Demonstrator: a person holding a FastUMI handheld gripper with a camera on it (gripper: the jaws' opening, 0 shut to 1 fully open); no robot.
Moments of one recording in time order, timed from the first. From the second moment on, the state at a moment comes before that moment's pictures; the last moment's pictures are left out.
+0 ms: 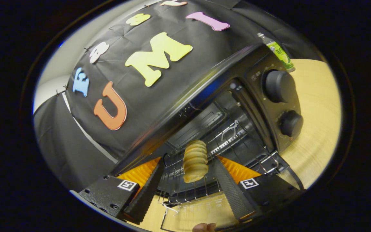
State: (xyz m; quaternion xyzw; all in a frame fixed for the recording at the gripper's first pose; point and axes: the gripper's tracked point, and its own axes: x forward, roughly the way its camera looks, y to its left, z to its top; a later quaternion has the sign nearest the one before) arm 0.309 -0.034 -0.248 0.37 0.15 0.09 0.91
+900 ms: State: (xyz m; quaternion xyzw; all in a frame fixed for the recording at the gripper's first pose) arm 0.173 -0.092 -0.301 0.08 0.27 -0.03 0.96
